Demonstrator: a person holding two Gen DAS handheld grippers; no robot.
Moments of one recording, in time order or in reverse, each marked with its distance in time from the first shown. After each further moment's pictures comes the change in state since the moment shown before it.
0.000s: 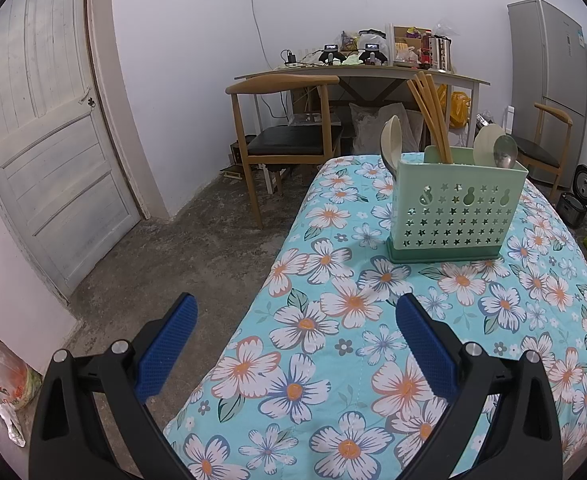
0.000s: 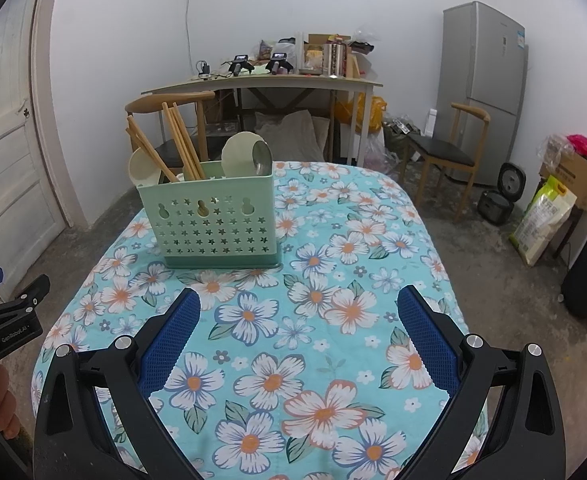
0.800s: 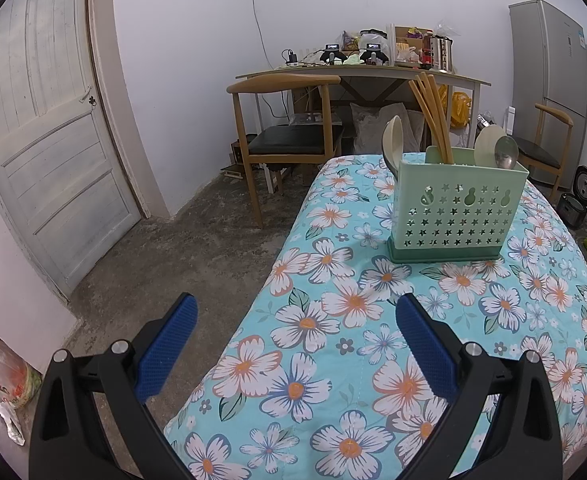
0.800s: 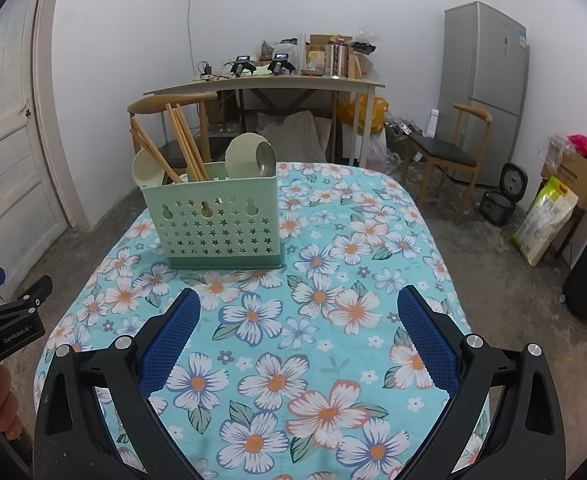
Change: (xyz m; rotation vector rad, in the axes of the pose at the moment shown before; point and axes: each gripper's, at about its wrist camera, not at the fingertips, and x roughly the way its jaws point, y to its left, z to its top) left arm 0.000 0.000 0.000 0.000 0.000 0.000; right arm -0.002 0.006 0.002 -0.001 0.001 0.007
